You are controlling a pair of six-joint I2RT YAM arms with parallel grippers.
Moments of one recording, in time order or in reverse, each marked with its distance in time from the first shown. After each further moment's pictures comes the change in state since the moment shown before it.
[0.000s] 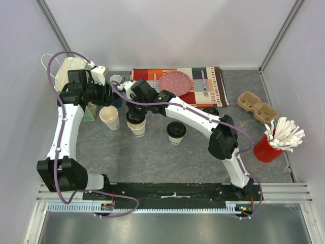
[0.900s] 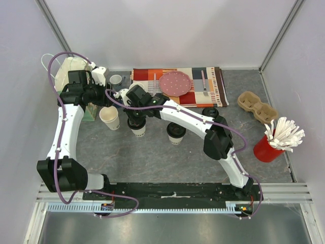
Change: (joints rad) left arm 0.000 -0.002 -0.011 0.000 0.037 0.000; right arm 0.035 0.067 0.051 -0.106 0.028 -0.030
